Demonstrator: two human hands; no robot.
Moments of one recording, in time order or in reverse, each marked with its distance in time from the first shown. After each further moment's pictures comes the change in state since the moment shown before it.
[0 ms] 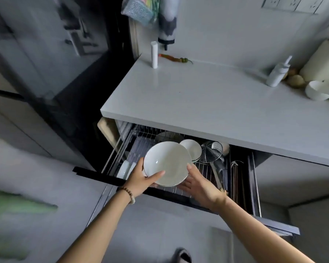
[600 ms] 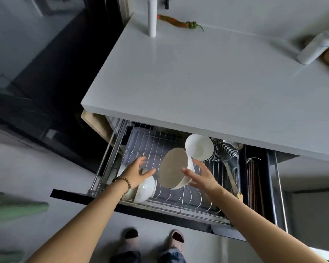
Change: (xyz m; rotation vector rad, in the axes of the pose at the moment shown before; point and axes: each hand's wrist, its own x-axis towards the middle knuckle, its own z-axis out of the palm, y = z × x) left_hand 0.165 -0.078 -0.062 0.521 -0.157 -0.205; right_hand 0.141 0.024 -0.034 -0.136 0.393 0.182
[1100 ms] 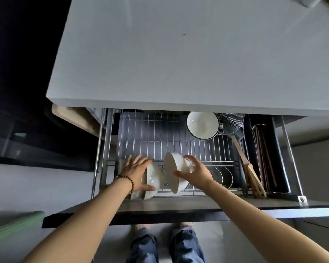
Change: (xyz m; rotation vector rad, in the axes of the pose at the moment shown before) left_hand 0.067 -0.074 -0.001 0.854 -0.346 0.301; right_hand 0.047 0.059 0.059 -0.498 0.260 0.184
